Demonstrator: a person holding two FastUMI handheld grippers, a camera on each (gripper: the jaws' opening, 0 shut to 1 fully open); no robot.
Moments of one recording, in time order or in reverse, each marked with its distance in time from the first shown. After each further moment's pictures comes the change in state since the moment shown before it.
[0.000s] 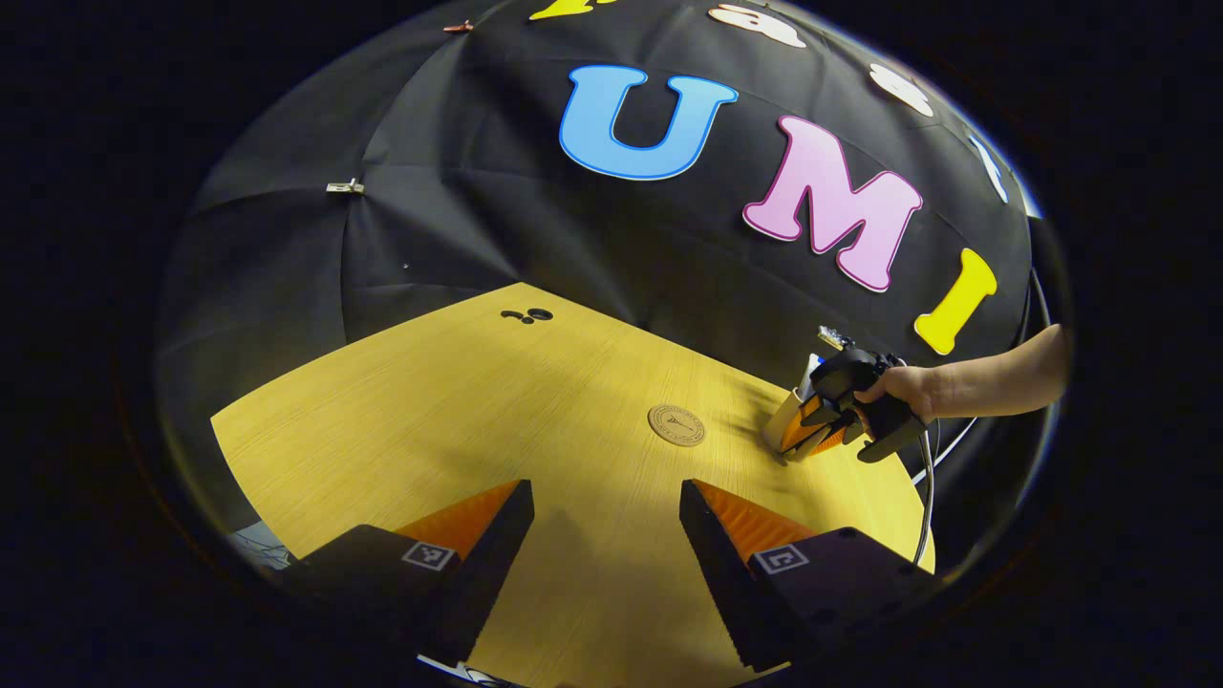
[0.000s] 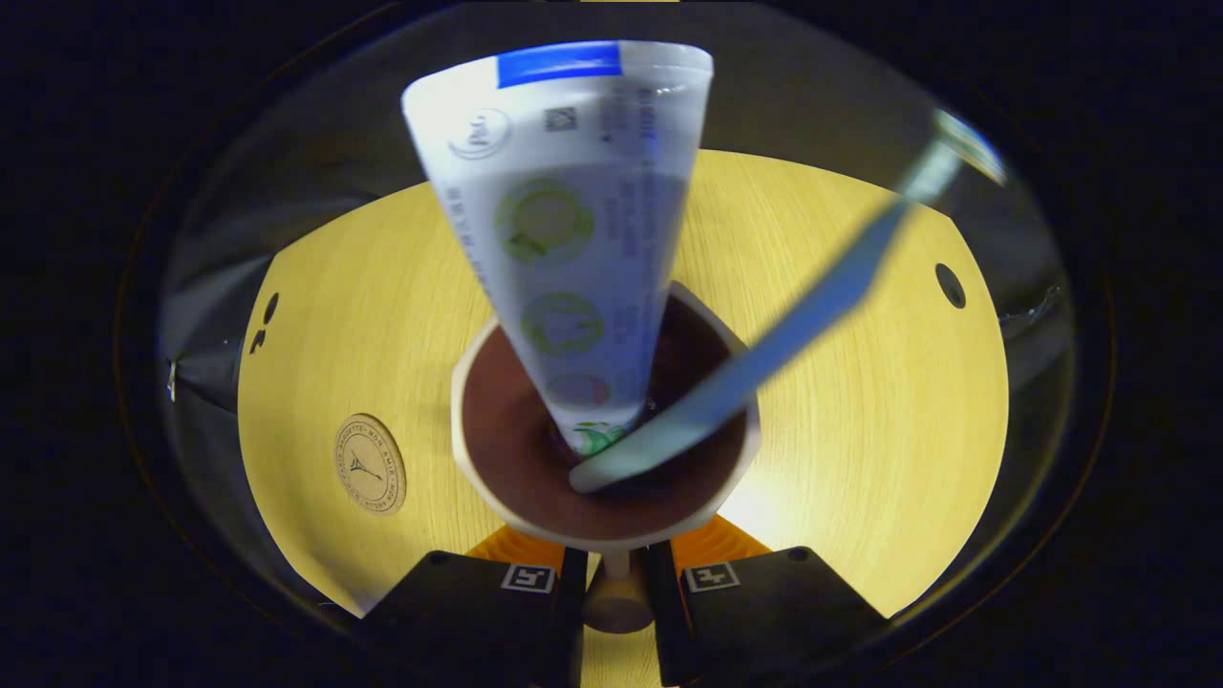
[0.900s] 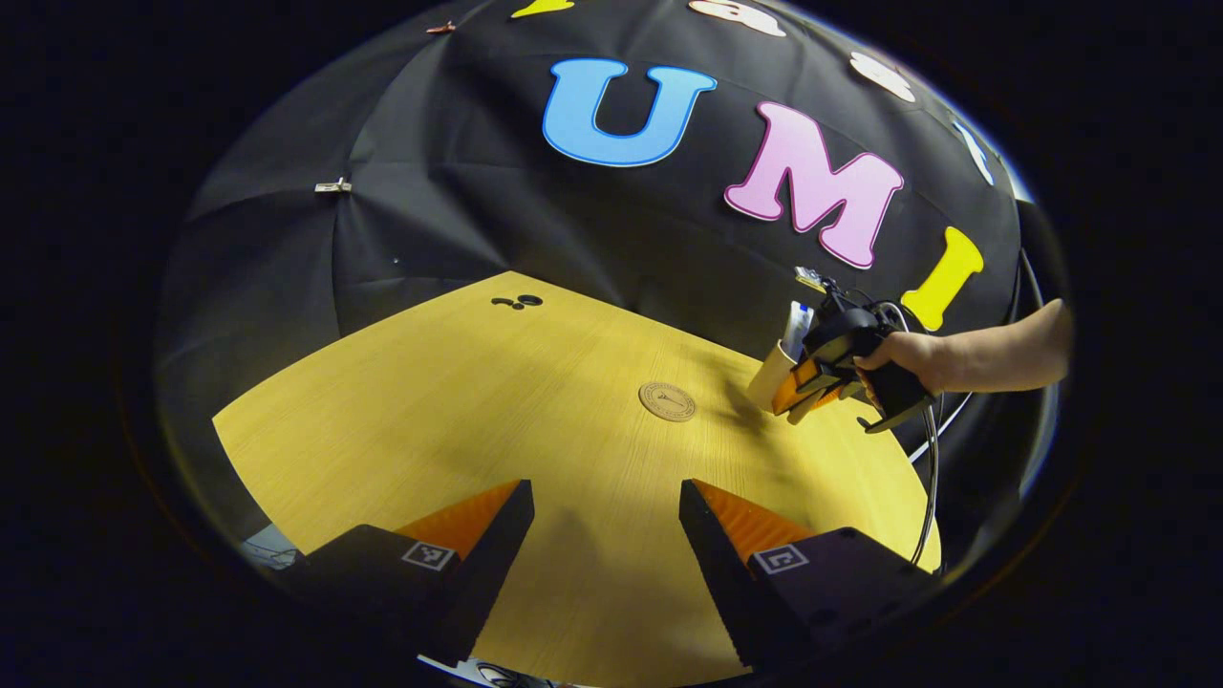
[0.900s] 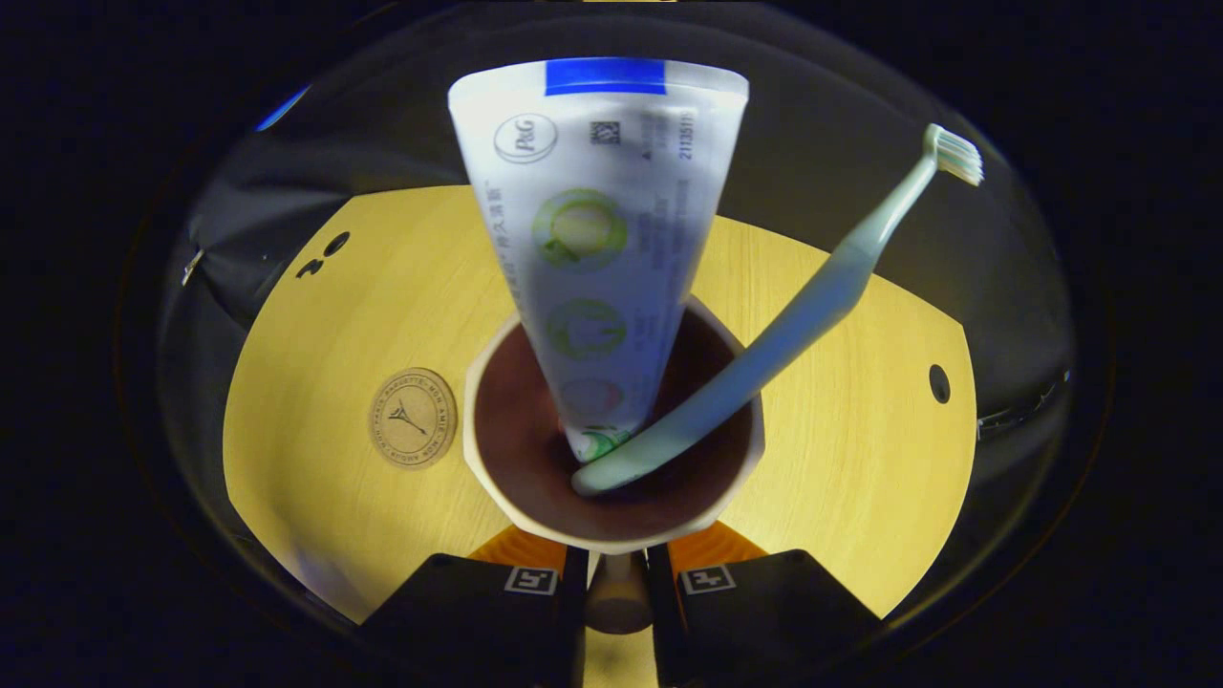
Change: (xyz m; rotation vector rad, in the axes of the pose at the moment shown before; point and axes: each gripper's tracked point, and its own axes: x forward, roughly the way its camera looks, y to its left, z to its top) left arm -0.019 -0.001 -0.020 0.051 0.040 -0.020; right arm -0.049 0.037 0.000 -0.272 -0.132 0.033
